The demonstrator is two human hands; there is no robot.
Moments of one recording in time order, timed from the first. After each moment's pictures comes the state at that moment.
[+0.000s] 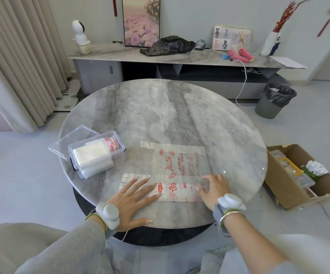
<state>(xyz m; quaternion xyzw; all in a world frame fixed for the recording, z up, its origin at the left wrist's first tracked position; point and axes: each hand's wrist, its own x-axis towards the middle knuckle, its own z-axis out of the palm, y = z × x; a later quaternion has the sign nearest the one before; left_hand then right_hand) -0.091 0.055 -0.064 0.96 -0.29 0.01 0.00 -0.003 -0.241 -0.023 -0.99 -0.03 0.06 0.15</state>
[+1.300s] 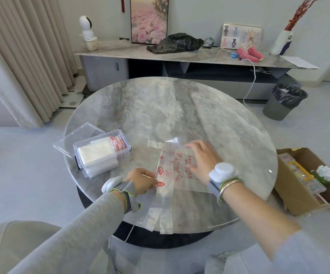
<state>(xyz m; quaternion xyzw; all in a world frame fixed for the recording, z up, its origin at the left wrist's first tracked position) -0.029 0.023 -0.020 0.76 0.28 -0.11 0.58 0.042 -0.180 0.050 -0.95 -0.27 -0.03 0.11</state>
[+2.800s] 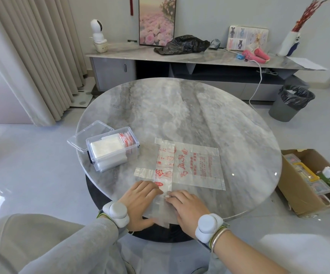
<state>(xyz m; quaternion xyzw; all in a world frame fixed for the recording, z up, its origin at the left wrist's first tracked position) -0.112 0.045 -0.049 0.96 -0.23 0.06 0.12 -0.068 -0.173 -0.040 -0.89 -0.44 0.01 0.10</state>
